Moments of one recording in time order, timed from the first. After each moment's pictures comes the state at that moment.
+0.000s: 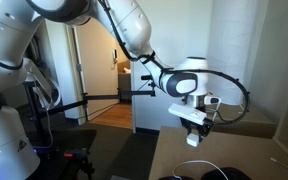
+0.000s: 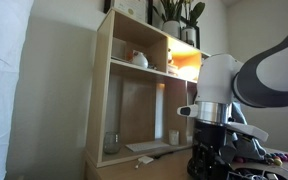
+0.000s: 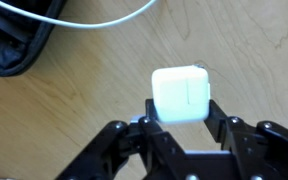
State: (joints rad) arm 0.00 0.69 0.15 -1.74 -0.14 2.55 -0.46
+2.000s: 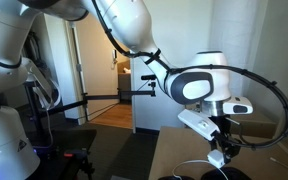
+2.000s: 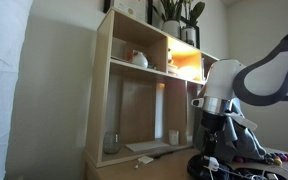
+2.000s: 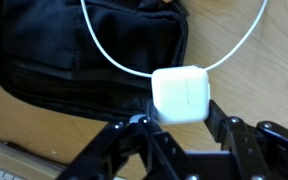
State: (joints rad) arm -0.05 0.64 0.01 -1.78 -0.14 2.66 -0.21
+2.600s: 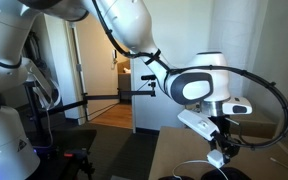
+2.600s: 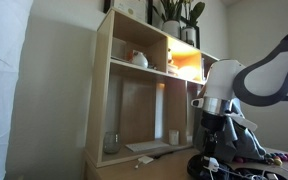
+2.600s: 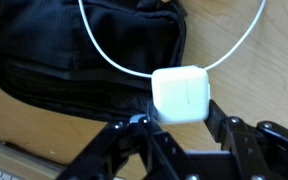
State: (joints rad) arm -0.05 0.64 0.01 -1.78 -0.14 2.66 -0.21
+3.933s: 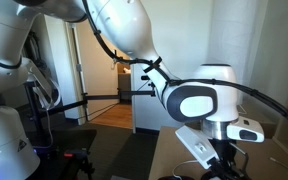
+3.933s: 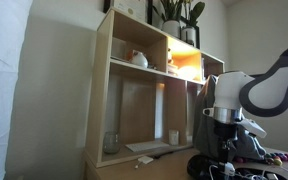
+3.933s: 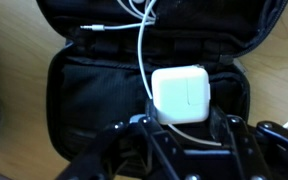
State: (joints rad) arm -0.07 0.65 -0.08 -1.83 -0.14 2.65 -0.17
